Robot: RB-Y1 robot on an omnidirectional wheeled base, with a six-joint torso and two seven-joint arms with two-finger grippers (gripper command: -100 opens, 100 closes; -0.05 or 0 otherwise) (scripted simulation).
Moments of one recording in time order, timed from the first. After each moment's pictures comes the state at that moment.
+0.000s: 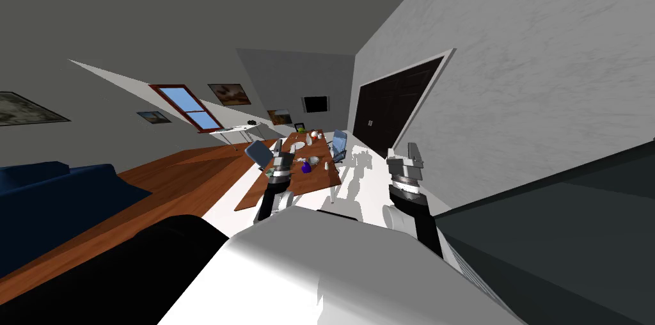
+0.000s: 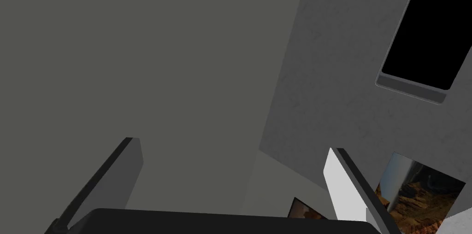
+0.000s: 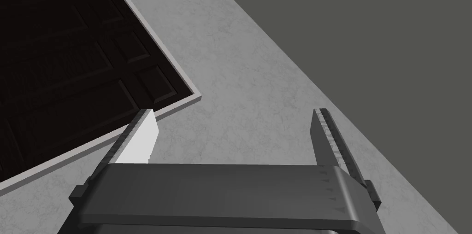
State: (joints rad) left arm 0.51 0.02 0.06 -2.32 0.00 -0.45 0.13; right arm 0.45 0.04 0.05 -2.30 0.06 -0.43 -0.07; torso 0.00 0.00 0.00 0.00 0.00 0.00
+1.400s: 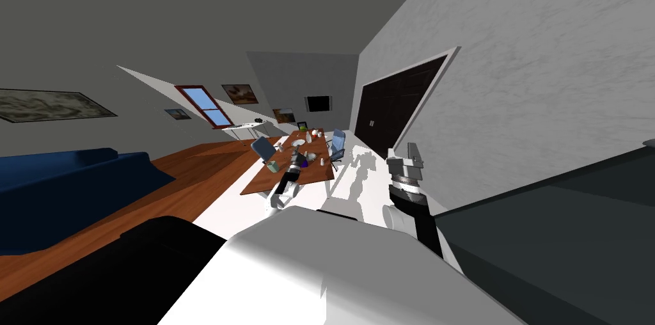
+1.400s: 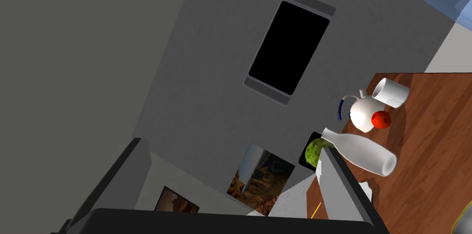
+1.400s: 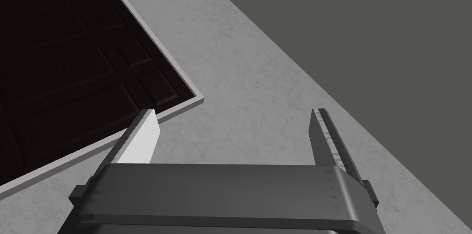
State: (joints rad) left arm 0.28 0.19 0.04 -1.96 0.14 -0.24 0.36; right arm 0.45 0.04 0.05 -2.30 0.06 -0.43 -0.07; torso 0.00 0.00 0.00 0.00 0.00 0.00
